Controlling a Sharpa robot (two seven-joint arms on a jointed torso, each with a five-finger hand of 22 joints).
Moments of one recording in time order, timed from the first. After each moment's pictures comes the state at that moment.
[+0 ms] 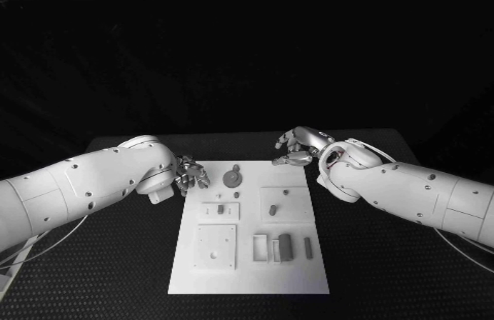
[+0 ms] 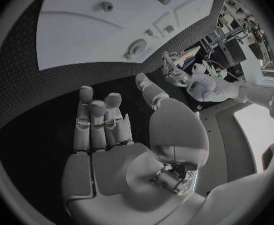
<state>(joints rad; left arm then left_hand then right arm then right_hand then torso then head) 1.32 -0.63 -0.16 1.23 -0.89 0.05 -0.54 0.91 0.08 0.60 -0.29 0.05 1.02 0.07 0.44 0.52 1.08 -0.02 1.06 0.63 0.99 -0.07 1.20 0.55 0.01 0.98 -0.14 0.66 0.82 1.17 -0.67 -0.02 1.27 -1.34 -0.40 -0.12 0.99 -0.17 0.48 -0.23 0.05 0.82 0.16 0.19 0.53 1.06 0.05 1.12 0.82 1.00 -0.05 1.42 0.81 0.25 0.94 0.08 0.76 1.31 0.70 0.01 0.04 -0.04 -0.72</state>
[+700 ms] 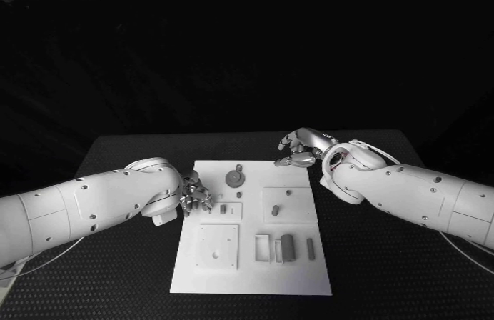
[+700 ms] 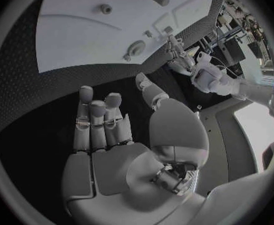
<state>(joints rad) 1.28 -0.66 -0.23 1.31 -0.93 0.02 -0.55 0.91 0.07 0.60 -0.28 0.05 1.03 0.07 0.45 0.52 1.09 -0.02 1.06 0.62 0.99 -0.07 1.20 0.55 0.01 0.98 -0.15 0.66 0.82 1.17 -0.67 -0.02 1.28 -1.33 -0.39 -0.12 0.99 -0.17 0.48 -0.23 0.05 0.82 0.16 0.19 0.53 1.06 0.05 1.12 0.82 1.00 -0.05 1.42 0.81 0.25 0.94 0.08 0.76 1.31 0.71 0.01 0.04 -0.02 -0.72</state>
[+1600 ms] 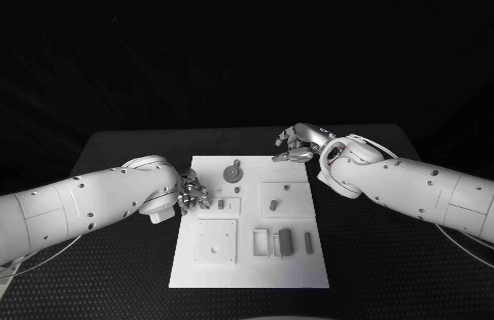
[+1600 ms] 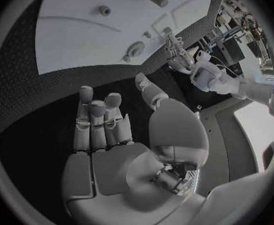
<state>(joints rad) 1.28 -0.66 -0.23 1.30 -0.93 0.03 -0.56 0.90 0.06 0.60 -0.28 0.05 1.03 0.06 0.45 0.53 1.09 -0.03 1.06 0.62 1.00 -0.07 1.20 0.55 0.01 0.99 -0.15 0.66 0.82 1.17 -0.67 -0.02 1.28 -1.33 -0.38 -0.12 0.99 -0.17 0.48 -0.23 0.05 0.81 0.16 0.19 0.53 1.06 0.05 1.12 0.82 1.00 -0.05 1.42 0.81 0.25 0.94 0.08 0.76 1.31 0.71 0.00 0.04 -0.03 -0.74</state>
